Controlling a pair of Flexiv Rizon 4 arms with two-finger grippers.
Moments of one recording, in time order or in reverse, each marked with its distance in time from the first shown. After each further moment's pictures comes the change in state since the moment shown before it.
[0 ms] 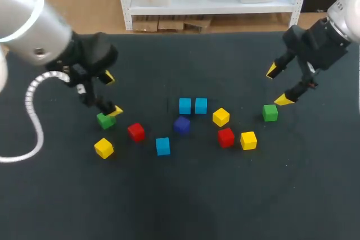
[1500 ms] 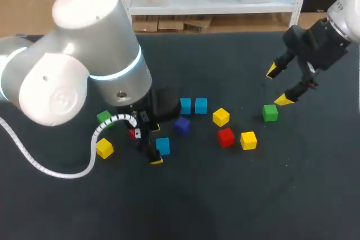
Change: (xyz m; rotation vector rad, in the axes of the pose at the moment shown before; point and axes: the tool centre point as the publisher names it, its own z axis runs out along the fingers) left arm -0.025 -0.094 0.102 0.146 0.182 0.127; right arm 0.000 0.000 0.000 0.000 0.000 0.000
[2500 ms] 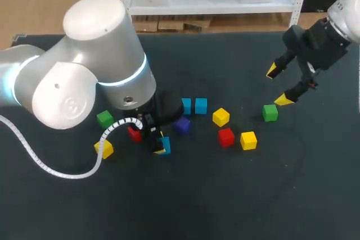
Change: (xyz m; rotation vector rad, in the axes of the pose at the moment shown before) left arm -0.003 0.019 0.024 -0.014 -0.003 -0.003; right arm 0.000 0.000 0.000 0.000 0.000 0.000
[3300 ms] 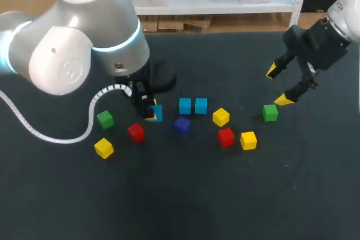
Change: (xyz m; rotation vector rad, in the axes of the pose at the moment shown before) left arm 0.002 0.076 -0.038 -0.079 0.029 0.136; right arm 0.000 0.000 0.000 0.000 0.000 0.000
